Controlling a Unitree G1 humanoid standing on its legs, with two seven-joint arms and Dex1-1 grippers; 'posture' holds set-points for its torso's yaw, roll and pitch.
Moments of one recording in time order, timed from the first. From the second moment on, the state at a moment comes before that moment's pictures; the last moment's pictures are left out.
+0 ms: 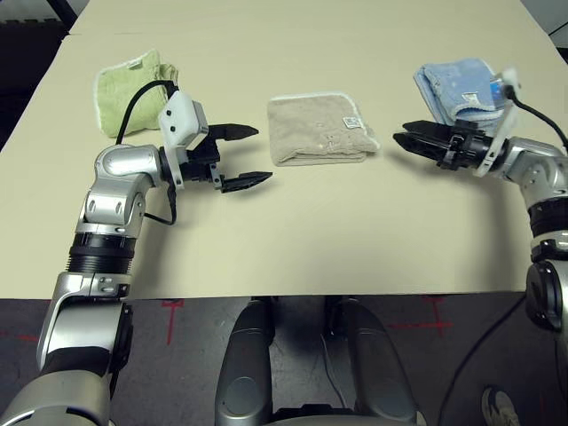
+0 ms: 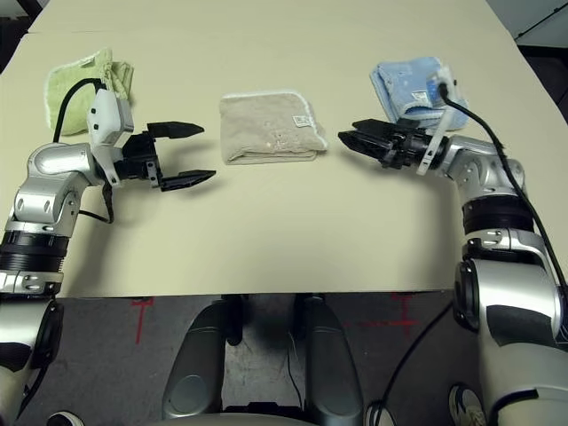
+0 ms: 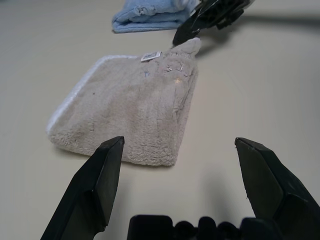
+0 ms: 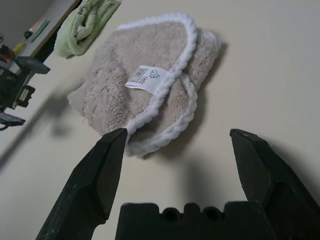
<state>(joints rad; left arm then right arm) -0.73 0.64 -0.01 0.28 -0.29 0.04 -1.24 -1.01 -0.56 -0.16 0.92 0.38 0.55 1.18</state>
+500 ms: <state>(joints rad) -0.68 0.64 -0.01 0.16 -0.30 0.07 -1.24 -1.18 -0.46 -0.22 1.03 0.40 0.77 0.99</state>
